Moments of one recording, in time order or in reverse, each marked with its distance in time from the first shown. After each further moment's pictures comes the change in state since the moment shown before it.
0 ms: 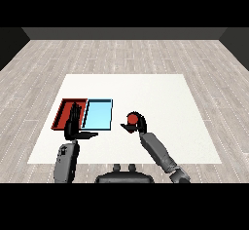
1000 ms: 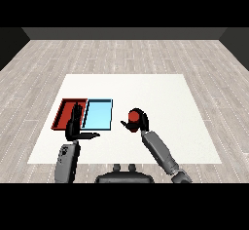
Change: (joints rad) left arm 0.006 -0.004 -0.020 -0.010 -0.036 0.011 -0.011; right arm 0.039 -0.016 -0.034 -0.196 0.130 -0.047 0.115
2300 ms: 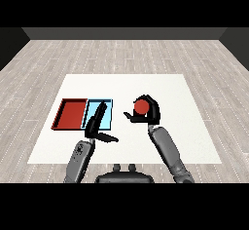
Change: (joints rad) left arm -0.076 -0.054 -0.287 -0.059 -0.009 0.031 0.205; right arm -0.005 -0.035 -0.092 -0.483 0.211 -0.007 0.186
